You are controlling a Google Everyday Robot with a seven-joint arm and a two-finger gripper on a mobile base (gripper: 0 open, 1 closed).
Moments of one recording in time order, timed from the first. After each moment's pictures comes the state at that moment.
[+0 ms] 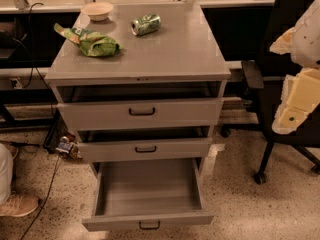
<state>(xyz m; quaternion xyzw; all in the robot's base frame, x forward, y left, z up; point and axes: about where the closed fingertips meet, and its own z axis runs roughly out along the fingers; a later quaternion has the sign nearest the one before) 0.438 -0.216 0.977 -0.60 0.78 -0.04 0.16</state>
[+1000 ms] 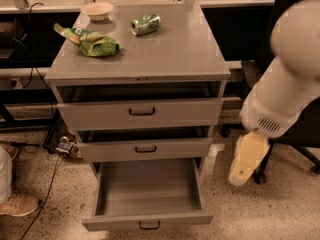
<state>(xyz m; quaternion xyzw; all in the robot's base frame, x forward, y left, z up) 0.417 -0.182 0.843 -0.56 0.82 0.03 0.08</state>
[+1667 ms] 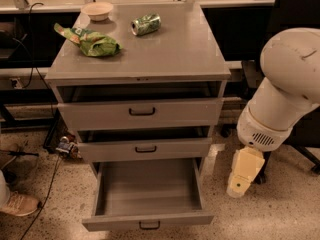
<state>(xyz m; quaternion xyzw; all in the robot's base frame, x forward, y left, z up) 0.400 -0.180 0.805 -0.55 0.83 0.04 0.05</state>
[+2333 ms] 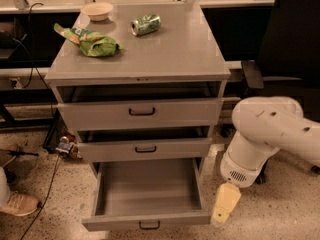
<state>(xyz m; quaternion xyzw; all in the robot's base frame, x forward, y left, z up) 0.378 -0.174 0.667 -0.51 0.85 0.10 -0.02</state>
